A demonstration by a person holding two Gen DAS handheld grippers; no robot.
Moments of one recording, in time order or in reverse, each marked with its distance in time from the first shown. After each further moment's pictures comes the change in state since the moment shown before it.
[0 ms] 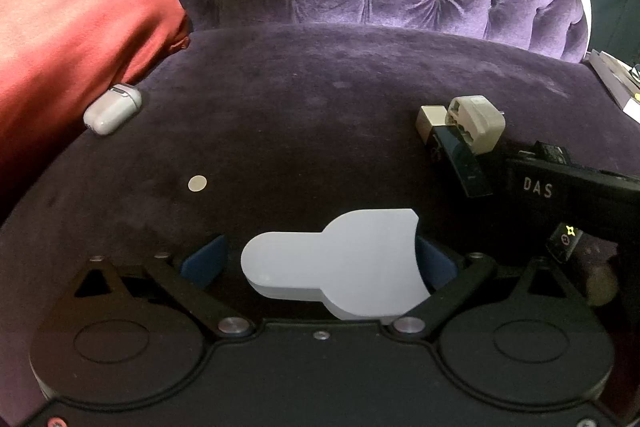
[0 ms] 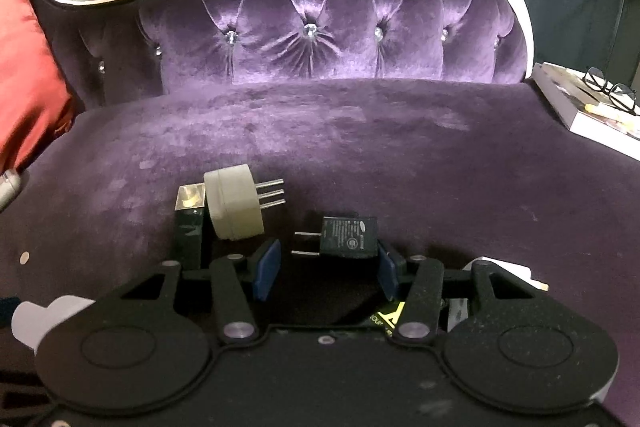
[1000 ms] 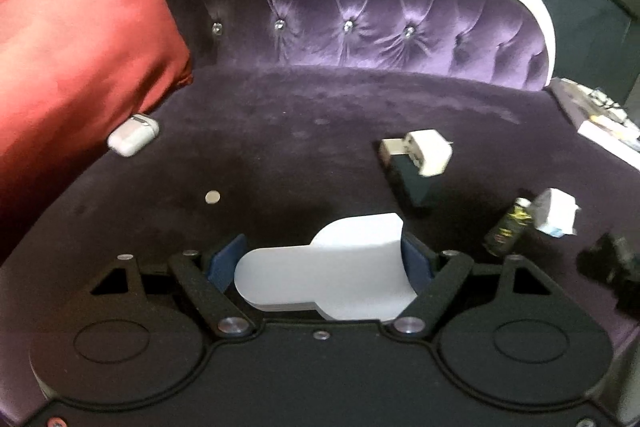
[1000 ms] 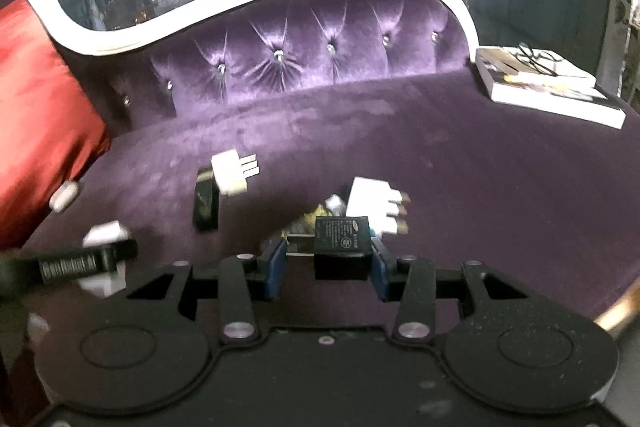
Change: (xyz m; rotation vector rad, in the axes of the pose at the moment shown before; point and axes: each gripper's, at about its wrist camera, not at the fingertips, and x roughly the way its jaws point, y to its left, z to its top) left arm -0.071 0.005 -0.010 -0.007 -0.087 -0.078; right arm -0.132 -0.058 -0.042 0.111 -0.007 0.044
